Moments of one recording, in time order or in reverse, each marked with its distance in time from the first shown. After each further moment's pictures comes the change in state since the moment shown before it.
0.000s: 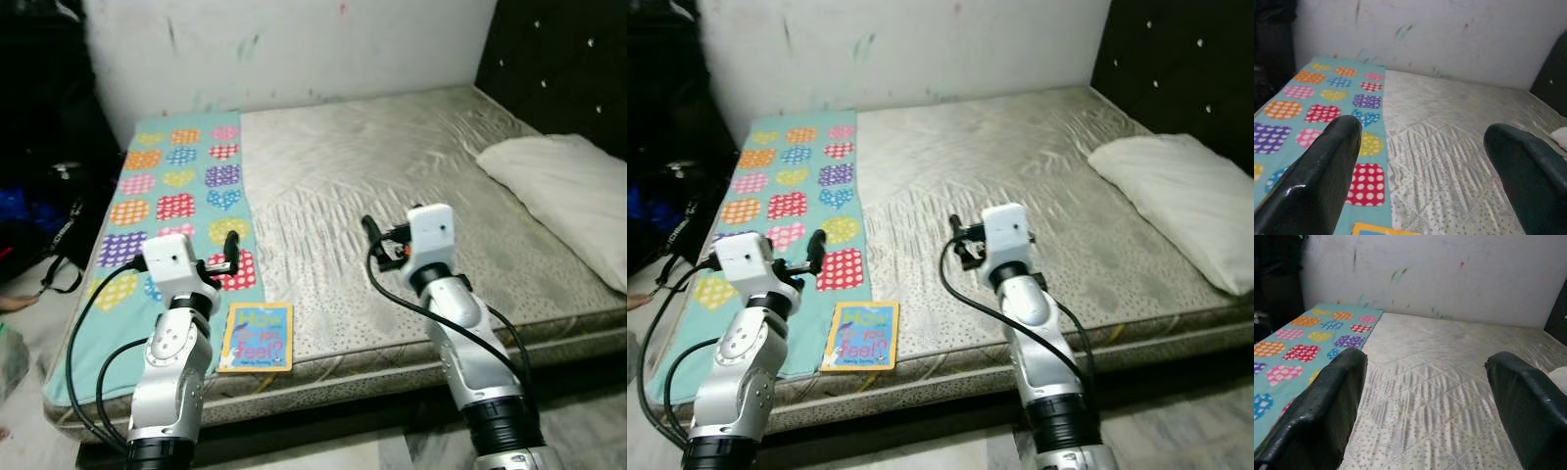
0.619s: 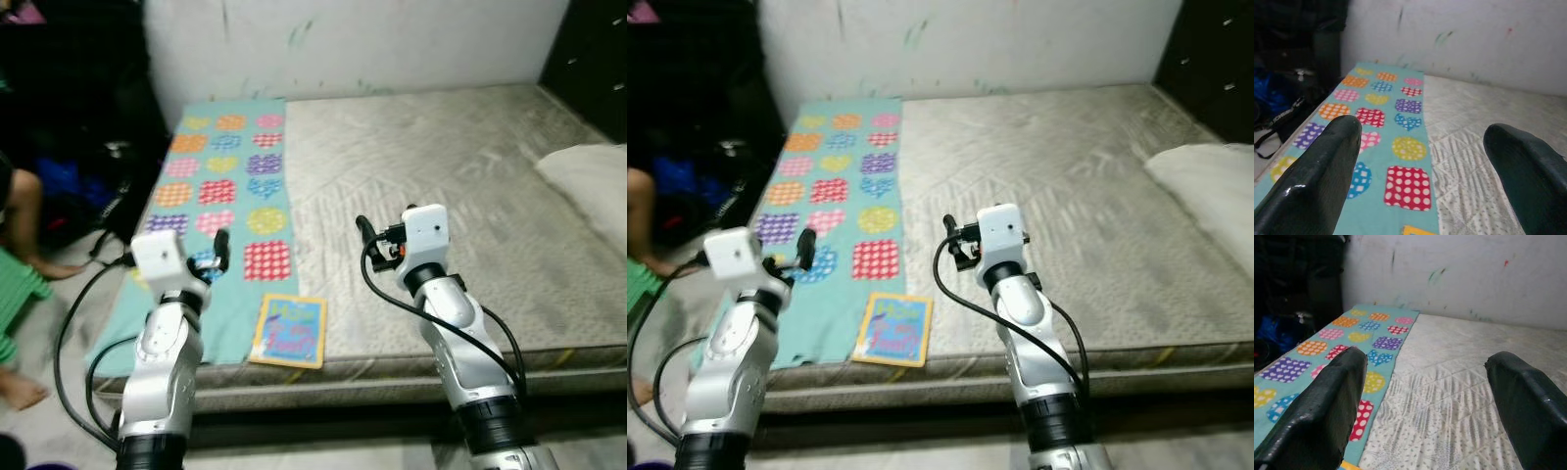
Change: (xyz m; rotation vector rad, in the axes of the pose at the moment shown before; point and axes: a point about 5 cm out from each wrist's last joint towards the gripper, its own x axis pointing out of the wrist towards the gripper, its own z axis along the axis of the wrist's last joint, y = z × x) left arm 0.002 0.005 0.005 0.012 -0.016 0.011; right arm 0.002 0.006 0.003 0.005 -0.010 0.014
